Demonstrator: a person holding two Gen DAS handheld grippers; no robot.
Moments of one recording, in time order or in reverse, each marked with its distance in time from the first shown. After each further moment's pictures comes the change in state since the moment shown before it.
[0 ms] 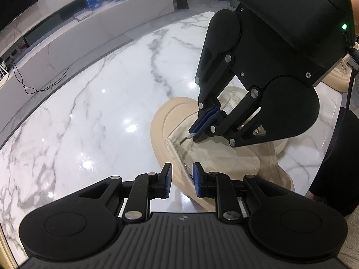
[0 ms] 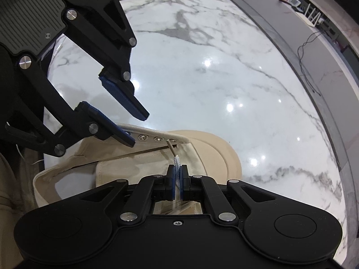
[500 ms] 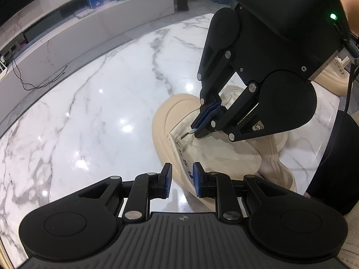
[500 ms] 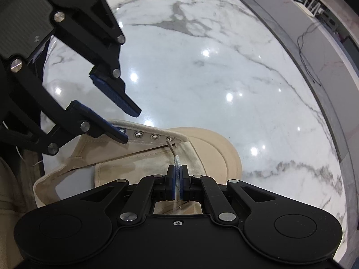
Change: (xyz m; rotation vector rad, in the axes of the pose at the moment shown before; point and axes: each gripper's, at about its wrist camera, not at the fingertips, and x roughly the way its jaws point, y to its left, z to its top) left arm 0.000 0.005 -0.006 -0.017 -0.014 -0.024; right arm 0.005 -0.003 0.009 0.034 0.075 0.005
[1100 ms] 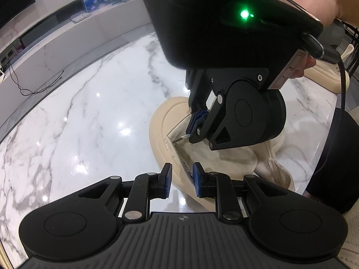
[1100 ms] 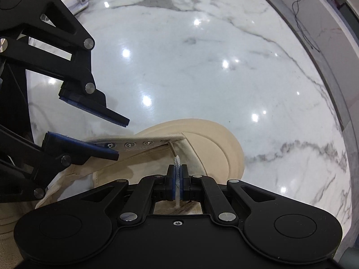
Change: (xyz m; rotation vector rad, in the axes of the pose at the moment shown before) left arm -0.001 -0.003 0.001 0.022 -0.011 -0.010; right arm 0.018 -0.008 0.023 0.101 0.149 0.016
